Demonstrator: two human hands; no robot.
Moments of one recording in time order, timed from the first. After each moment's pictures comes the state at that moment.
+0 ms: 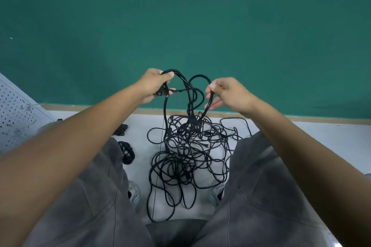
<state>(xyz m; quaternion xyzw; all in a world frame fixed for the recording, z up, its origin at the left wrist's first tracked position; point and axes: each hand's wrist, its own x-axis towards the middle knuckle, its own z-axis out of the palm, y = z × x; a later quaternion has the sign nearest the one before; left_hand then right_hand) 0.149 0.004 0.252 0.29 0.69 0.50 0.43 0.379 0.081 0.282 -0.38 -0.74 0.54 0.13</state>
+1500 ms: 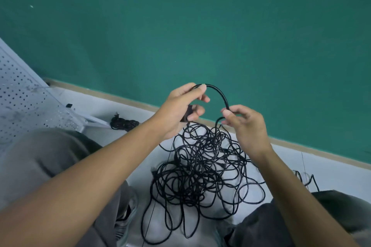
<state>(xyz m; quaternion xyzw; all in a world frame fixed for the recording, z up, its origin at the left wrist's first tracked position) 0.145 0.006 0.209 0.21 0.52 0.67 0.49 0.309 0.109 0.191 -0.41 -0.71 0.52 0.25</state>
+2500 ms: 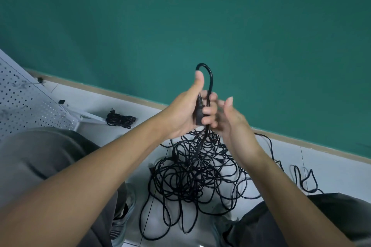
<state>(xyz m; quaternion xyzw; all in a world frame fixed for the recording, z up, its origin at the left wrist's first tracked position) 0.160 0.021 0.220 0.23 0.43 0.60 0.64 0.294 0.090 0.189 -0.32 -0.57 0.73 0.19</state>
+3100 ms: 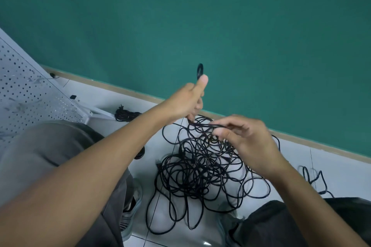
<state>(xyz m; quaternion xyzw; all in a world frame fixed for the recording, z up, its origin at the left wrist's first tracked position) 0.123 0.022 0.196 0.32 0.69 0.45 0.47 0.316 0.077 0.208 -0.26 -0.77 0.56 0.15</state>
